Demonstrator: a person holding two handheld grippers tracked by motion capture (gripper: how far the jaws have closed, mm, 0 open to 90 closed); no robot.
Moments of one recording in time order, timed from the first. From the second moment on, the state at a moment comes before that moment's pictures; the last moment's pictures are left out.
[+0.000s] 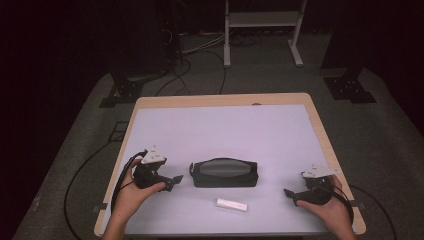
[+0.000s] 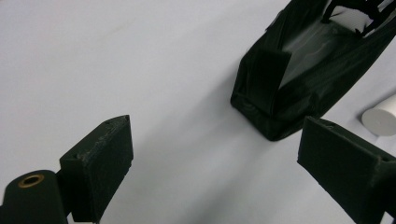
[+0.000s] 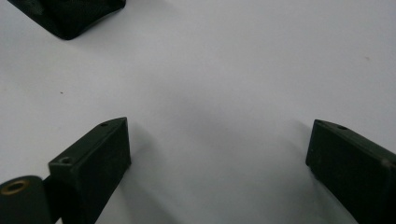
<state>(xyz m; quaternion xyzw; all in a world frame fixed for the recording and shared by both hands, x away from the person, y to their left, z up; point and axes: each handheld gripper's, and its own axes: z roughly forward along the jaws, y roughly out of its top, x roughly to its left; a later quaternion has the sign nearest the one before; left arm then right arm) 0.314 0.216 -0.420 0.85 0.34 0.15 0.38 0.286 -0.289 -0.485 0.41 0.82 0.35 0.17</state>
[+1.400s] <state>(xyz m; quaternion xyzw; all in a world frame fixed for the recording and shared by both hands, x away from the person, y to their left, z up) 0.292 0.240 -0.479 0.83 0.39 0.18 0.35 0.273 -0.284 -0.467 0.40 0.82 0.39 0.14</state>
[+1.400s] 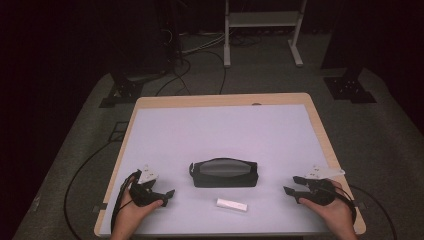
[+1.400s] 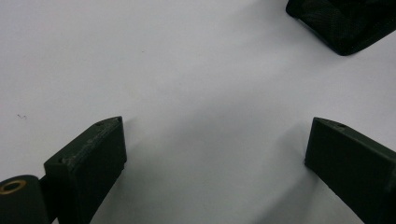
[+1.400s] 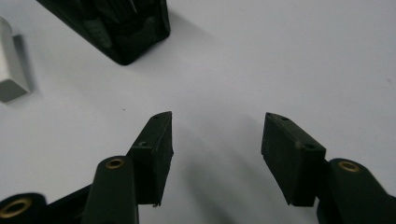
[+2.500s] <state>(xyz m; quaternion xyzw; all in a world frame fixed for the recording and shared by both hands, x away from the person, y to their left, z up) 0.292 0.240 -0.480 0.83 0.39 0.18 0.35 0.273 -0.223 -0.440 0.29 0.86 0.42 0.09</state>
